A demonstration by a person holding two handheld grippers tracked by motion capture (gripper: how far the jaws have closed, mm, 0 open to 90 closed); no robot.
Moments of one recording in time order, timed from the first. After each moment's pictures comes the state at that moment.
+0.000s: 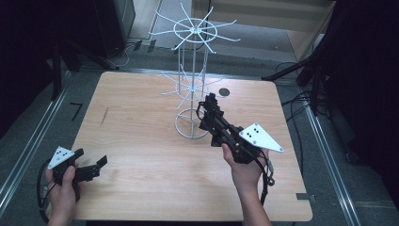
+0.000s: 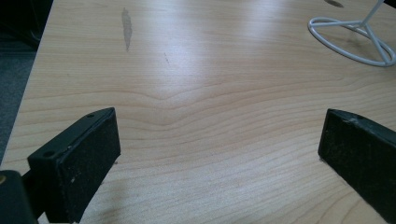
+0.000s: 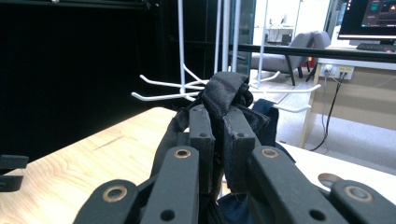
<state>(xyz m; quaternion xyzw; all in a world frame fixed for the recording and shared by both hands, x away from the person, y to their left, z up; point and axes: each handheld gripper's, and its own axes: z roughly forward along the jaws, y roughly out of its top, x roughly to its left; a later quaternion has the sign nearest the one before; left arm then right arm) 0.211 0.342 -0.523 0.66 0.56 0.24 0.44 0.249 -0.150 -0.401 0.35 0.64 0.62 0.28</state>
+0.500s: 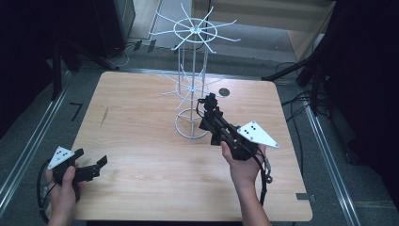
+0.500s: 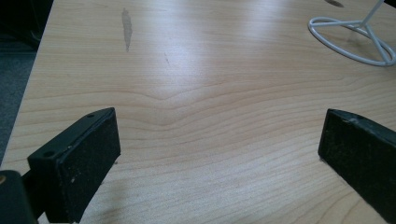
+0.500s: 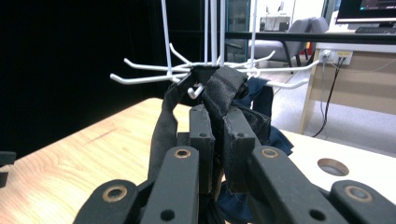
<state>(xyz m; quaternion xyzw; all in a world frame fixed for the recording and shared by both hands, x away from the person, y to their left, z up) 0.211 0.341 -0.523 0.66 0.56 0.24 0.44 0.264 -0.148 -0.416 0.37 0.65 0.61 0.27</state>
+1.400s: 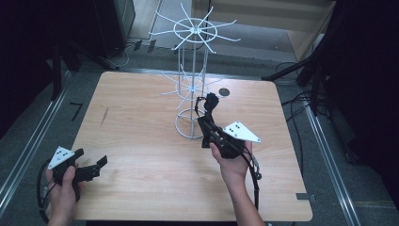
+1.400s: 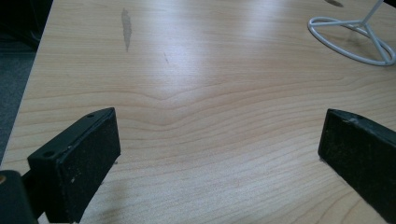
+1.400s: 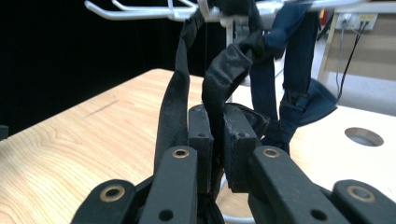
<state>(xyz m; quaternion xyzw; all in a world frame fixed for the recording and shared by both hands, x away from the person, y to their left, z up) 0.211 0.342 -0.523 0.66 0.56 0.24 0.44 0.284 -0.126 -0.451 0.38 0.68 0.58 0.23</state>
